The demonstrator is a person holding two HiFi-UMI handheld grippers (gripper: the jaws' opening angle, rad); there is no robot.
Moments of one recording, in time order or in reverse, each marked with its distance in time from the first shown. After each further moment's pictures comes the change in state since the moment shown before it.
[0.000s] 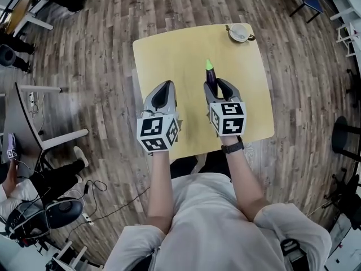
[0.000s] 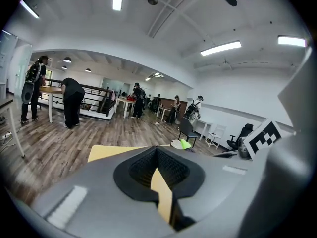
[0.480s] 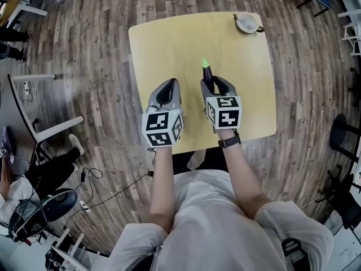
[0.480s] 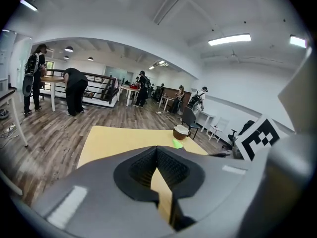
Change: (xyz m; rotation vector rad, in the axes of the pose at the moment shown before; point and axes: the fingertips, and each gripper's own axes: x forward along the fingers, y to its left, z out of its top) left arm 0.026 0.010 -0.060 -0.050 0.132 0.020; right arm 0.046 0.004 -0.056 0.034 0.159 0.037
